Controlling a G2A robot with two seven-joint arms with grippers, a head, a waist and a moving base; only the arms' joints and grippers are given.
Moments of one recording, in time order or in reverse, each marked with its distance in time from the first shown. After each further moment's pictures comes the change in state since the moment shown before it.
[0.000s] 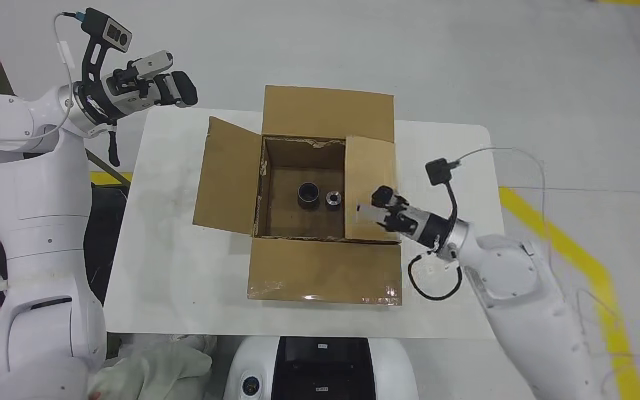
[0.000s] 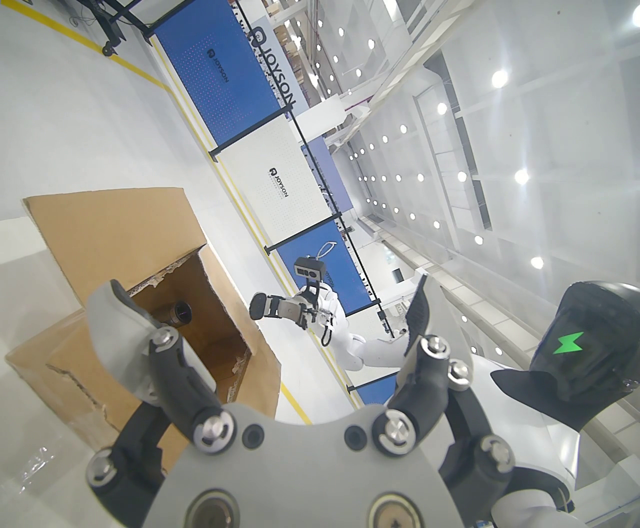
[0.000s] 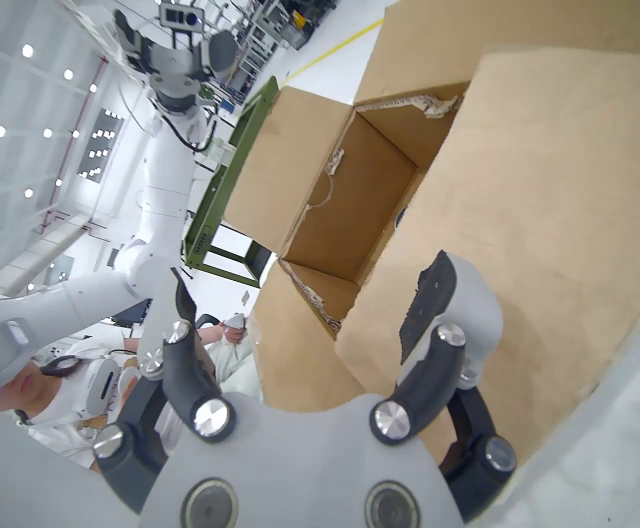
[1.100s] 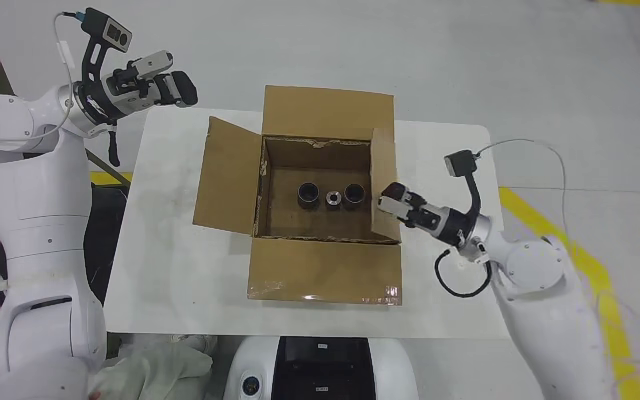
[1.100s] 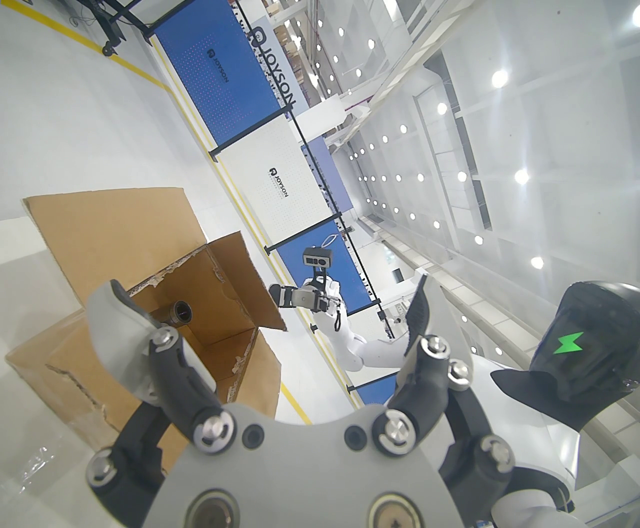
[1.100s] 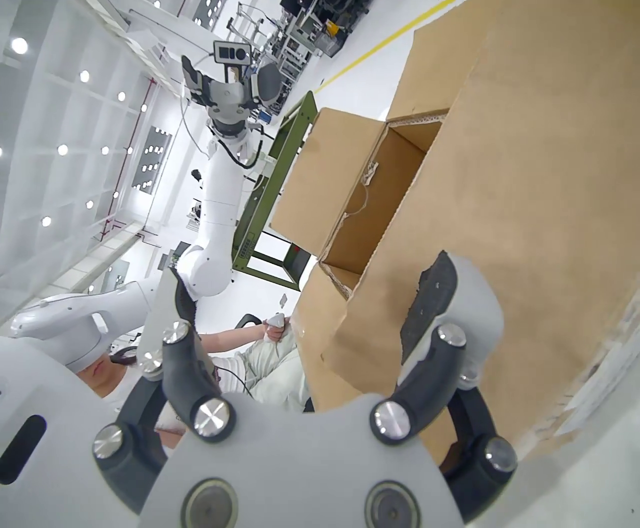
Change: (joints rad) left arm 0.000 0.000 0.000 0.000 0.000 0.000 0.000; right arm 0.025 -0.007 0.050 0.021 0.134 0.011 0.131
